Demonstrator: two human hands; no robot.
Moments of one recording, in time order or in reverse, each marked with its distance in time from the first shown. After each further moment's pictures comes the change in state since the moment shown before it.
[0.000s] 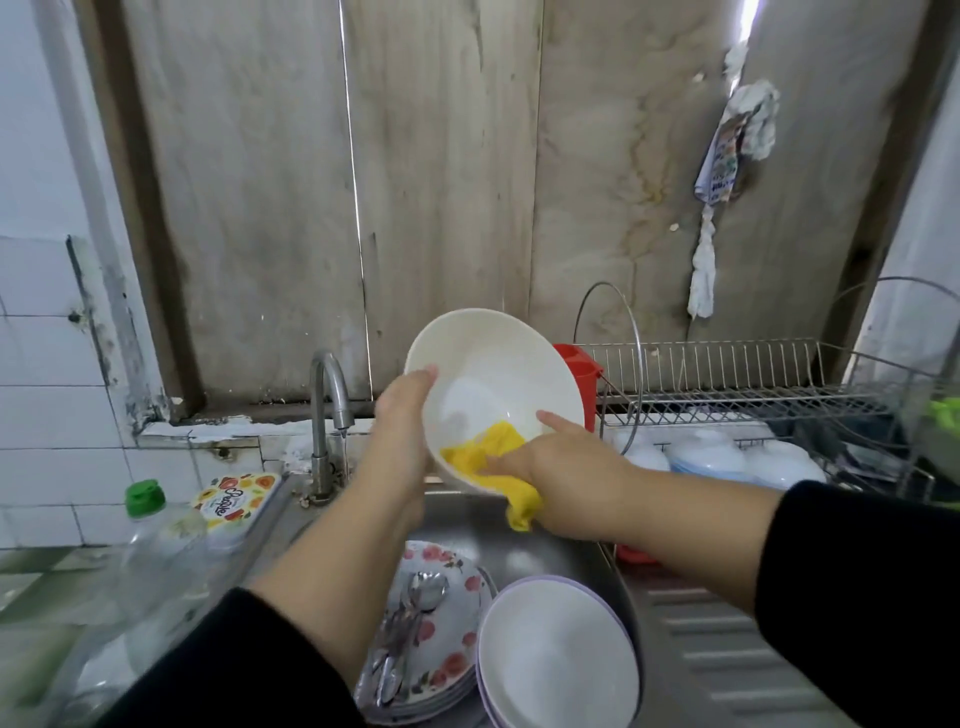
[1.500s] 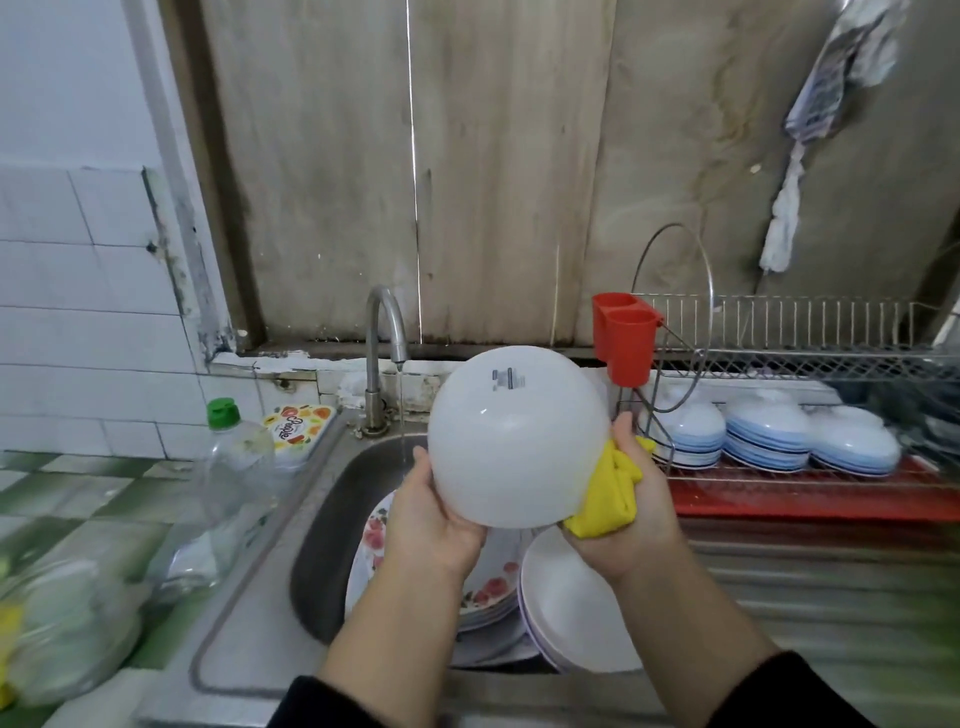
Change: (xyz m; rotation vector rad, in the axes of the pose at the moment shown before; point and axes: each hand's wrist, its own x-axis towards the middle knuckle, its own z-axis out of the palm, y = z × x) left_hand -0.043 -0.071 -0.050 -0.763 0.191 -0.370; right_hand -0.008 -0.050 0.083 2.792 0.292 0.106
